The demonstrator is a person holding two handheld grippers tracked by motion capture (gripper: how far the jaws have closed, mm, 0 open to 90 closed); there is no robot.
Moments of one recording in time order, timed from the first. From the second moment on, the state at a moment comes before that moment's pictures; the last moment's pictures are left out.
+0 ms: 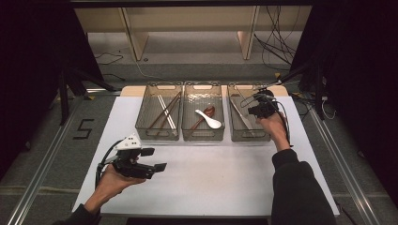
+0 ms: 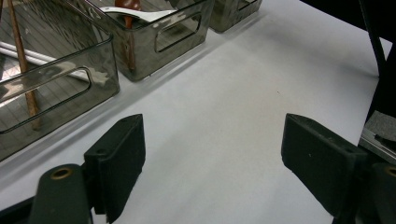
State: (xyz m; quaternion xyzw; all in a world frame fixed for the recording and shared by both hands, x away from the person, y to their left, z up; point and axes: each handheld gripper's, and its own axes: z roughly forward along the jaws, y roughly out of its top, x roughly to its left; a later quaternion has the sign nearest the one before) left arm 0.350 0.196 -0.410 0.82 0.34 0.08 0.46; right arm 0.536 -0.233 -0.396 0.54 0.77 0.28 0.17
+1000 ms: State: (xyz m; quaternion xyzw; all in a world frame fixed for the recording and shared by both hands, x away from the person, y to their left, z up) left arm 0.351 0.197 -0.410 0.81 0.35 0.07 0.46; right arm 0.497 -0.225 -0.373 0.50 0.77 0.37 0.15
